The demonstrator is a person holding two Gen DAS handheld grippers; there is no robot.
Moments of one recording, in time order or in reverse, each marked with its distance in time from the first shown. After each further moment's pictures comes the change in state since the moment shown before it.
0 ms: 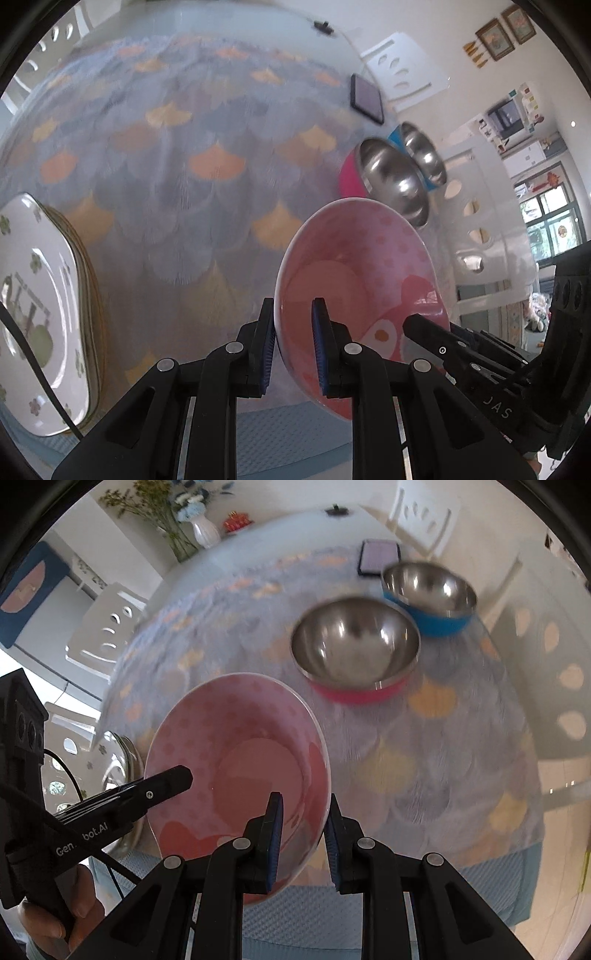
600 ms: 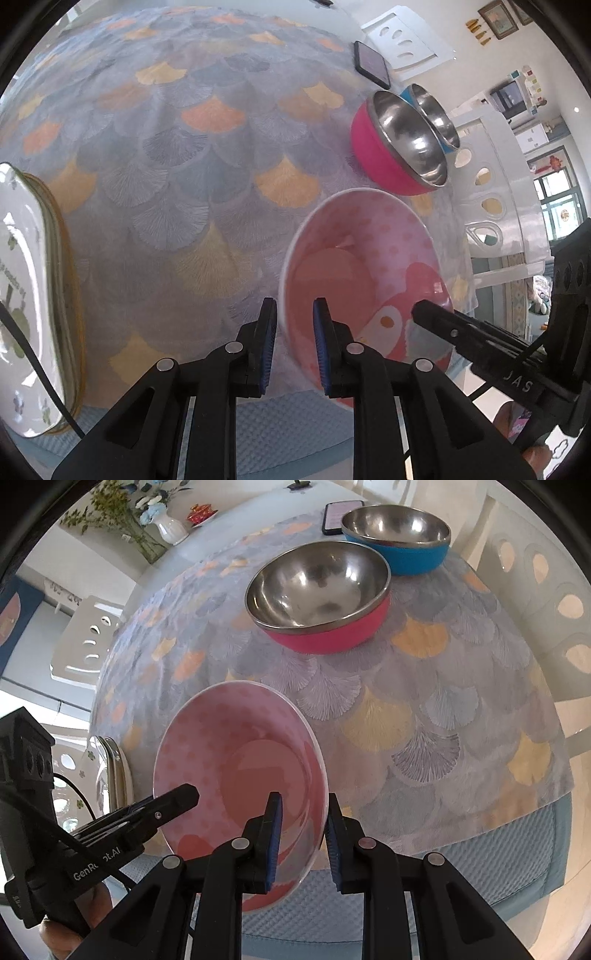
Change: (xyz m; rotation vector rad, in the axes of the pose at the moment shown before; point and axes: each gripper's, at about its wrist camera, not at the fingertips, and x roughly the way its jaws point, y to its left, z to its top) left arm 0.023 0.007 -0.016 0.018 0.078 0.004; right arm 0.025 -0.024 -0.018 0.136 0.062 0.038
